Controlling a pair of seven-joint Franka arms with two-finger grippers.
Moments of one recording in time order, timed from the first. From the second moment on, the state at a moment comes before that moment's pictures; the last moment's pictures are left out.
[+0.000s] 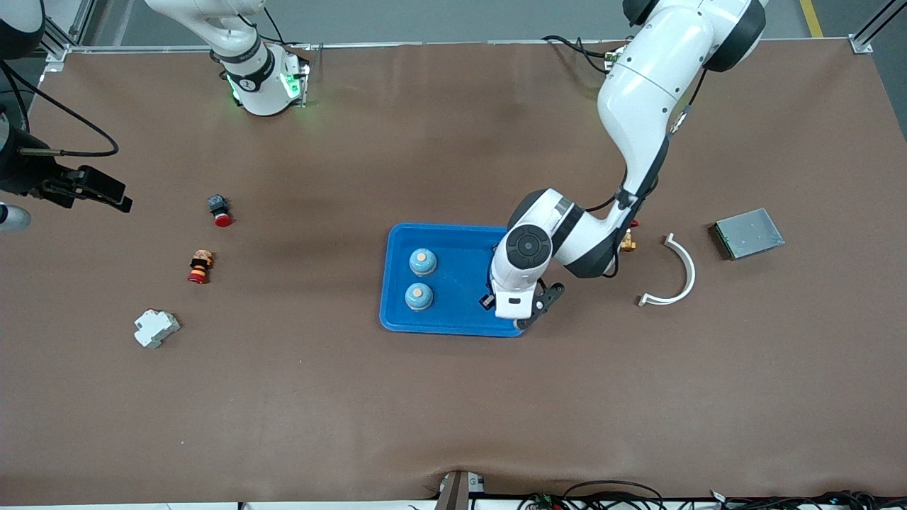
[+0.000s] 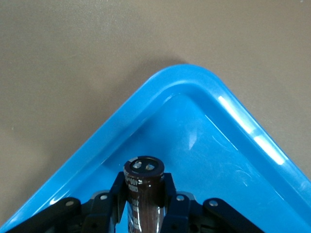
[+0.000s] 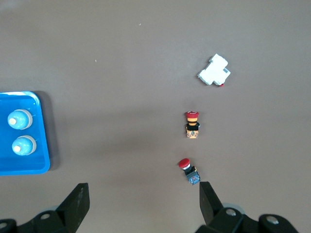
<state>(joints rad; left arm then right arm) -0.47 0.84 -0.19 -1.41 0.09 2.23 -1.40 -0.03 0.03 0.01 -1.57 0.04 1.56 0.09</state>
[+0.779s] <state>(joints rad) -0.47 0.87 -0.19 -1.41 0.10 2.23 -1.40 -0.03 0.03 0.01 -1.52 0.04 1.53 0.07</state>
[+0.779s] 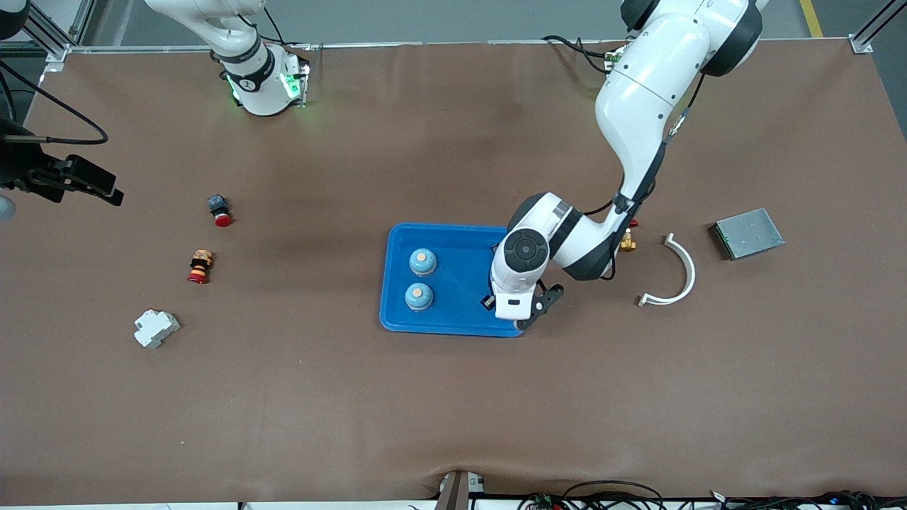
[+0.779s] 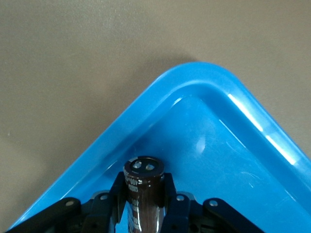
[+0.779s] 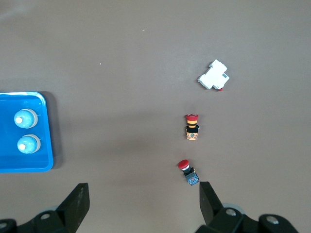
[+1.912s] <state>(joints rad) -0.47 0.85 -0.19 -1.38 0.13 2.22 -1.40 -0.03 0.03 0.01 -1.52 0.04 1.49 0.04</state>
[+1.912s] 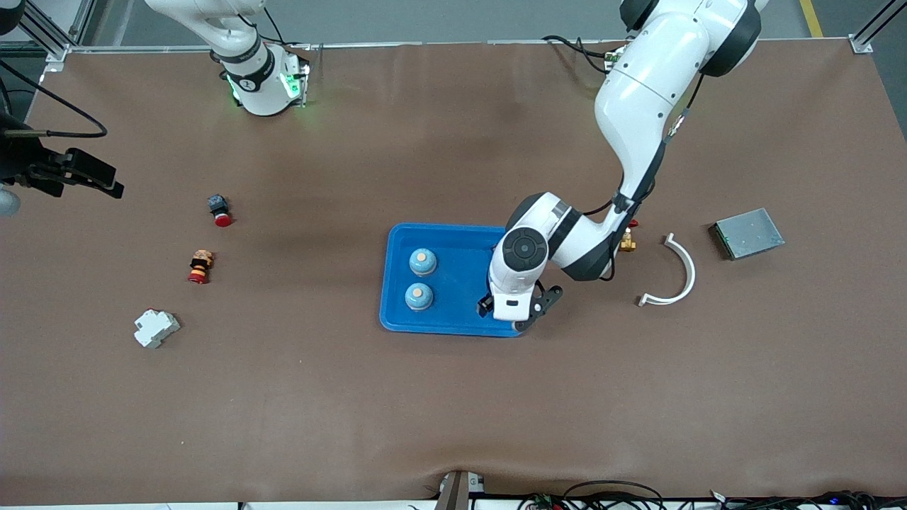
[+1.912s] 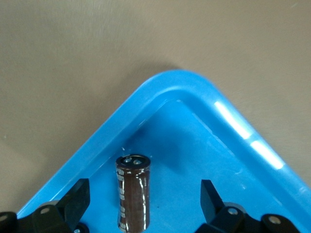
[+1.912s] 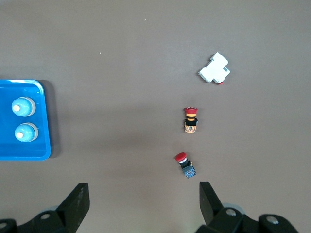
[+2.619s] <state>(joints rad) -0.34 0.63 -0.18 -1.37 0.17 1.92 -1.15 -0.03 0.03 0.01 -1.52 0.03 1.49 0.02</state>
